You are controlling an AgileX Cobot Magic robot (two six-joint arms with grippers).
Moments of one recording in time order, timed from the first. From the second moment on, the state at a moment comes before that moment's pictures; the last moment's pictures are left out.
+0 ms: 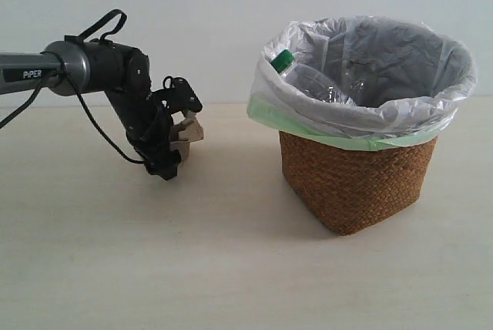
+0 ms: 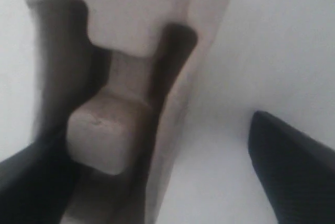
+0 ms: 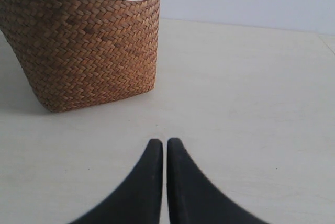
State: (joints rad) left arm -0.33 2.40 -1.91 0.09 0.82 0.71; right arm 0.11 0.01 0.00 -0.09 0.37 0.00
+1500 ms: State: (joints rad) left arm -0.38 1.99 -1.94 -0.95 0.92 0.62; right arm 0.11 0.01 0.00 -0.09 0.37 0.00
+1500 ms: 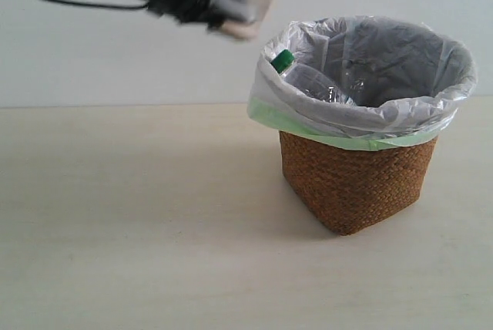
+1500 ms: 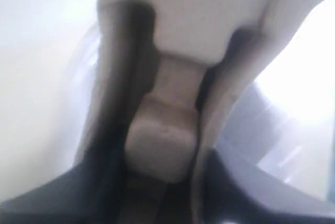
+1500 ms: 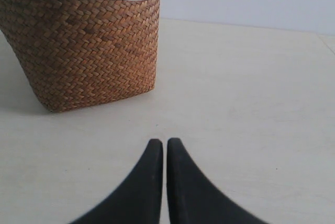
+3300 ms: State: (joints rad) left arm -0.48 1.66 -1.72 -0.48 0.73 0.48; right arm 0.11 0.01 0.00 -0.09 0.37 0.00
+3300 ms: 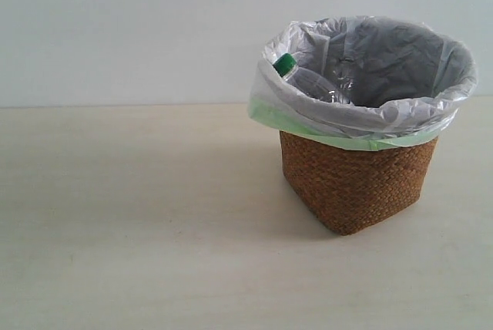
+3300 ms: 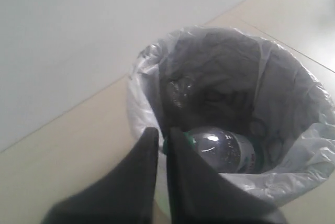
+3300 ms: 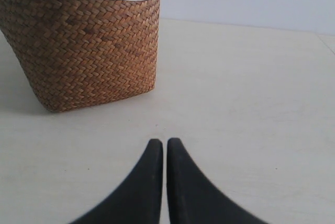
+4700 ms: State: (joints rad) left arm -0.40 0.01 -0.38 -0.56 0.18 0.49; right arm 0.11 0.01 0.00 -0.09 0.37 0.00
